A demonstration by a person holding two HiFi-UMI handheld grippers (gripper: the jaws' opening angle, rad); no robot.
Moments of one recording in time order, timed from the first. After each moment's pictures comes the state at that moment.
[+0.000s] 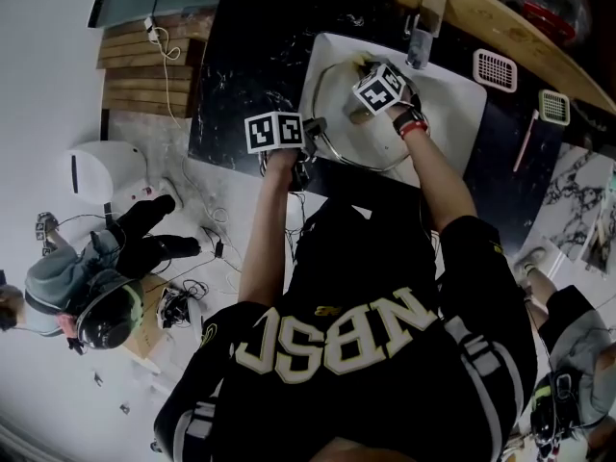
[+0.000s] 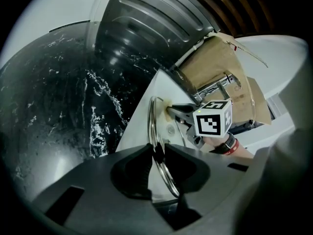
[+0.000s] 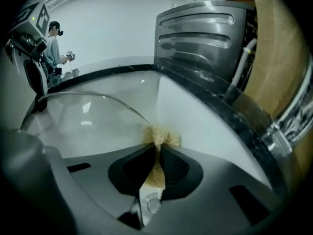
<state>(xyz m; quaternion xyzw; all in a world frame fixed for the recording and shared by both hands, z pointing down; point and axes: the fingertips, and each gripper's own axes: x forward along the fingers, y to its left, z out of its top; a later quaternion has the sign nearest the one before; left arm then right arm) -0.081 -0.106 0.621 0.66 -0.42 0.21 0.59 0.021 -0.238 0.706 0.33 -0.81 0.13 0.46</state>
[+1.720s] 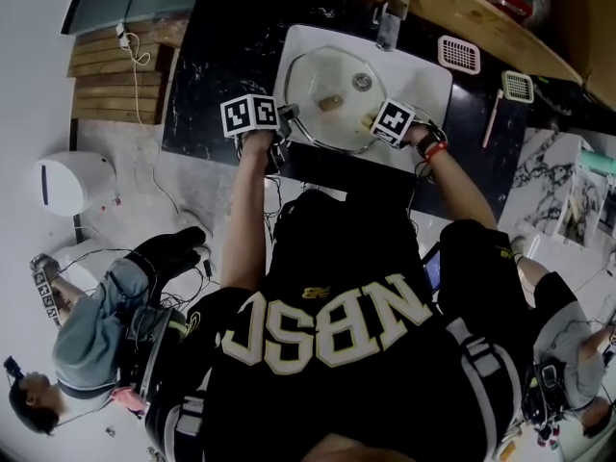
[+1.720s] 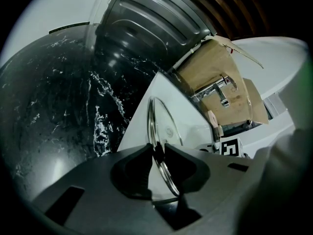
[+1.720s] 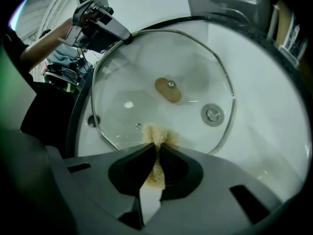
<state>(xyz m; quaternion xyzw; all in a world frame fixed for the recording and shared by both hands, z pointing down) -0.084 -0.105 0.619 0.67 -0.42 0.19 0.58 0.115 -0.039 0.710 0.08 -0.76 0.24 0.60</state>
